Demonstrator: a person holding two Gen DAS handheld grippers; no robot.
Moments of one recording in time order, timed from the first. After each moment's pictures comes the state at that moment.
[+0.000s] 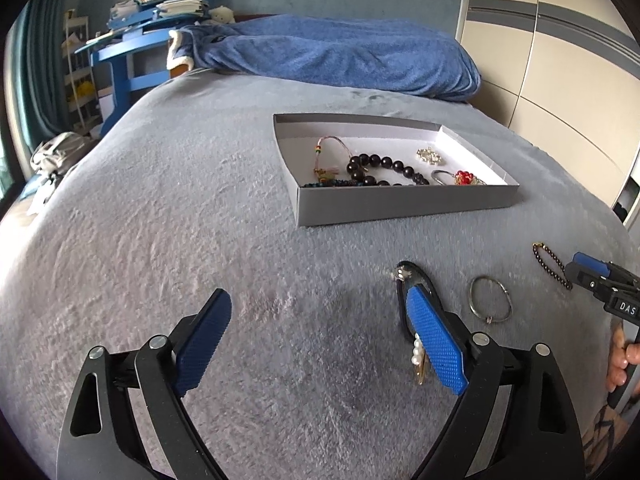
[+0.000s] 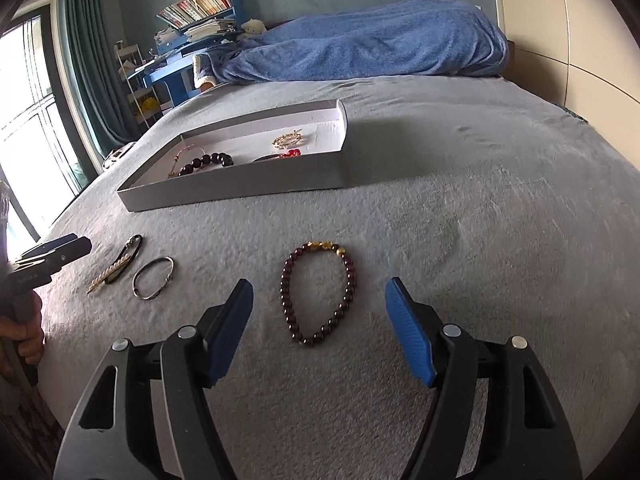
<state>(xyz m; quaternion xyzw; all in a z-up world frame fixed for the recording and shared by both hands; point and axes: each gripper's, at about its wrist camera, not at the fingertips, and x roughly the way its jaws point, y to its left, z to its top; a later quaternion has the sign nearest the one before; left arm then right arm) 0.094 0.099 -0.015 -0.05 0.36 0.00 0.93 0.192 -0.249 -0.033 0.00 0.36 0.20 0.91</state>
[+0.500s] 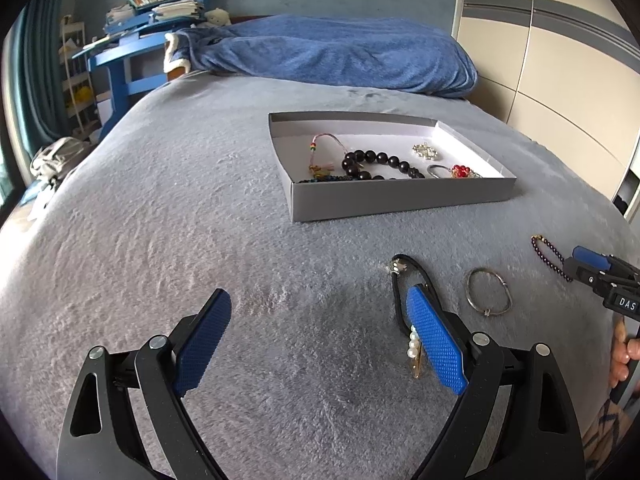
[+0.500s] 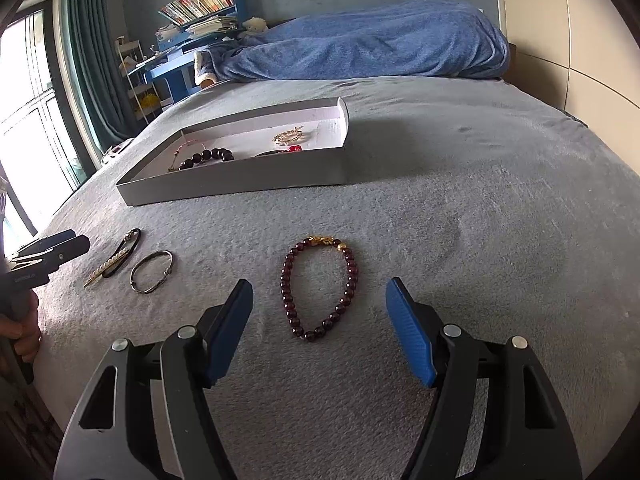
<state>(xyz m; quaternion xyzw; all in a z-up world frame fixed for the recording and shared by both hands) 0.091 0.094 -0.016 -0.04 0.36 -0.01 0.93 0.190 -0.247 -0.035 0.00 0.36 0.19 0.91</state>
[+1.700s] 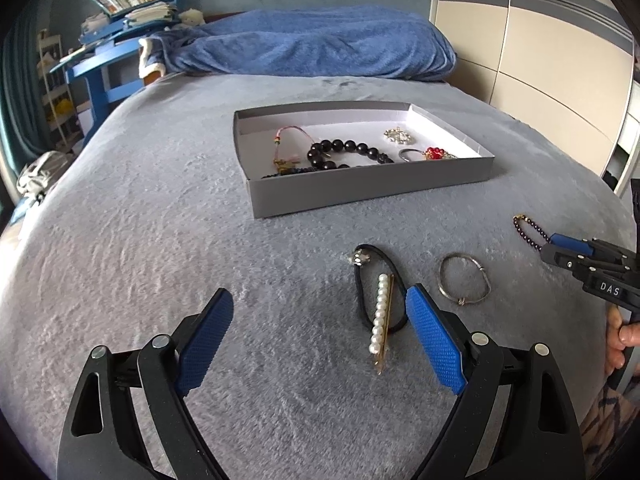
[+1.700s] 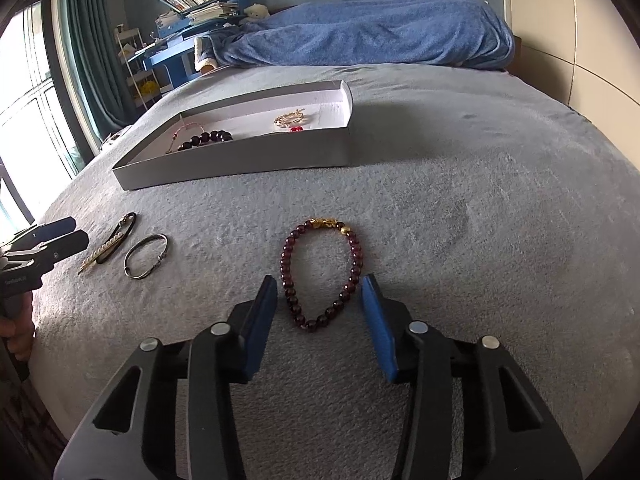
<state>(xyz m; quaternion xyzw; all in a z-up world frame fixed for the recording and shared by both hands) 0.094 0.072 -0.015 -0.01 0.37 -0.04 0.93 0.195 -0.245 -0.046 -0.01 0.38 0.19 0.91</state>
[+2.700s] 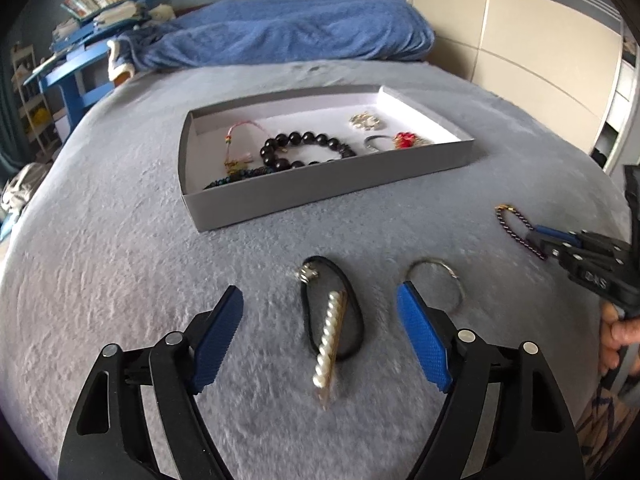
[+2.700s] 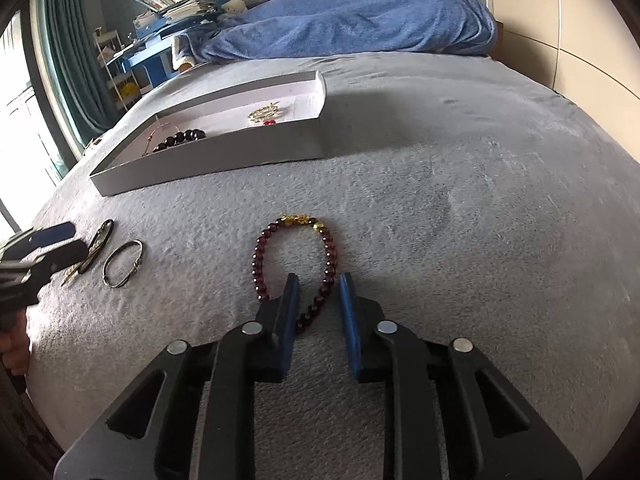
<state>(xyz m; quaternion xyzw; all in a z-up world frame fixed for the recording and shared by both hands) 0.121 0.041 -0.017 0.01 0.40 -0.07 0.91 0.206 -0.250 -0.050 -0.01 0.40 0.16 0.90</state>
